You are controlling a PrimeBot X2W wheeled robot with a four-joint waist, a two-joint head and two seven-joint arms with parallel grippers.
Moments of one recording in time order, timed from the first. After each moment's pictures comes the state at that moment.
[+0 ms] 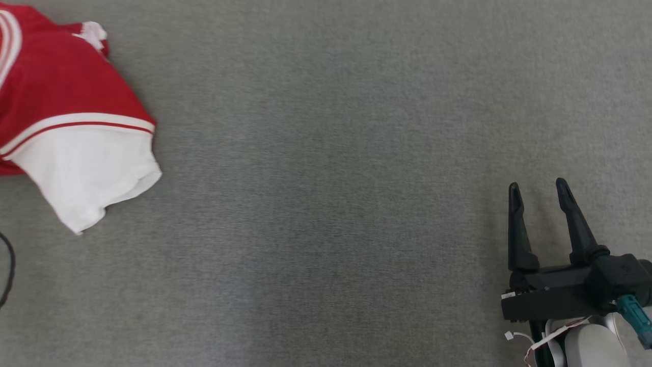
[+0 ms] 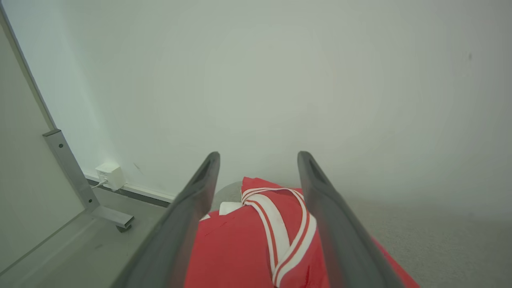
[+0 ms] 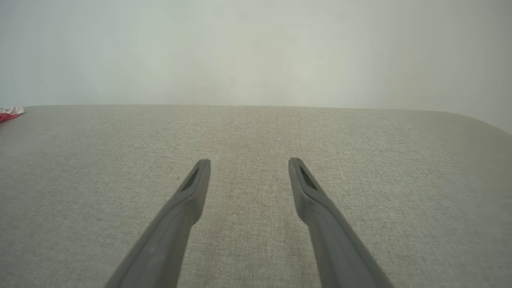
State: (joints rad) left arm -0.69 0.48 0.21 0.40 -0.47 -0.10 -0.12; right arm -0.18 -0.05 -0.05 0.06 0.03 0.13 -0.24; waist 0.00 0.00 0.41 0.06
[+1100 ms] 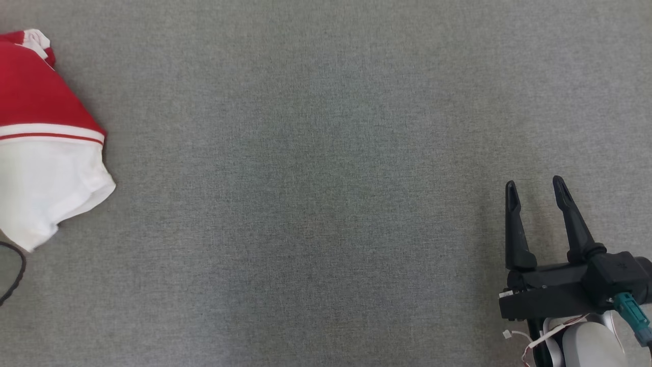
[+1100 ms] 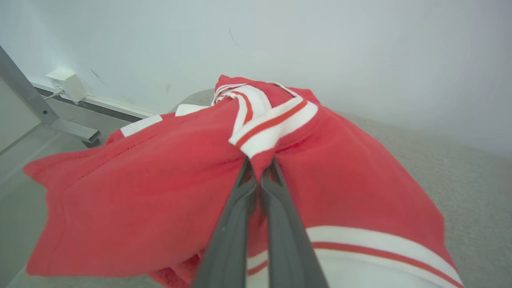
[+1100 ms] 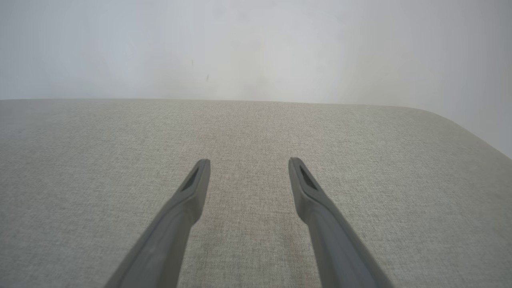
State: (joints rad) left arm -0.78 0.52 0.09 0.75 -0.58 -0.13 -0.03; right arm -0.19 -0.05 -0.04 0.06 0.03 0.13 -0.24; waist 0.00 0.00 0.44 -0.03
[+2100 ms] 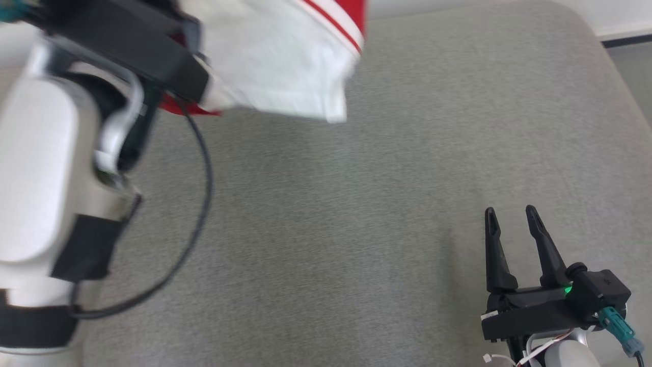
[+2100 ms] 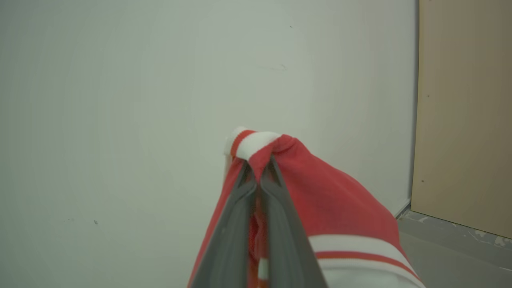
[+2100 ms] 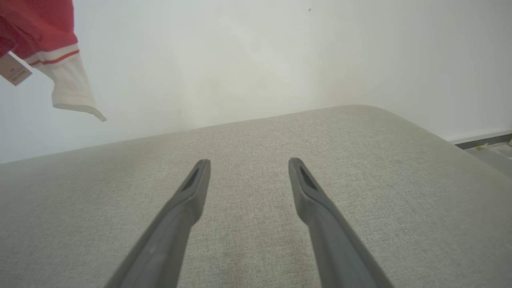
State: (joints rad) left arm -1.06 0.32 -0.36 0.13 -0.49 -0.13 0.08; right arm -0.16 -0.05 0.03 0.15 0.20 0.13 -0.26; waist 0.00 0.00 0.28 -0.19
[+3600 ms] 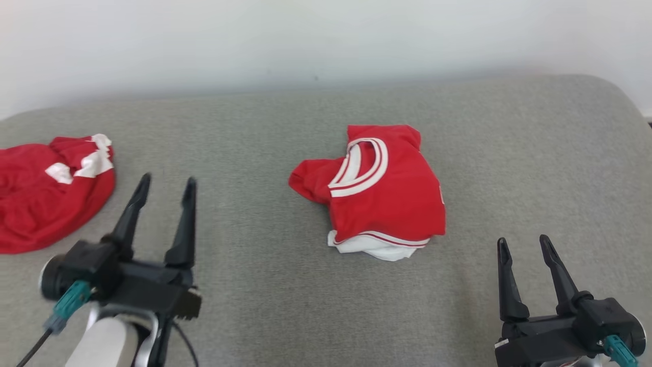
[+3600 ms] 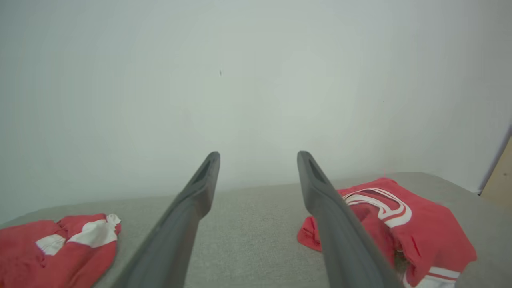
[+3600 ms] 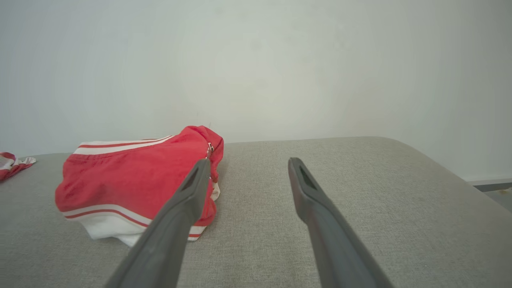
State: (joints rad) left arm -0.37 0.34 -0.32 0.15 -0.49 0.00 -0.26; right arm -0.06 -0.05 -0.02 0.12 0.10 0.13 -0.26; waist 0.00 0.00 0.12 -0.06
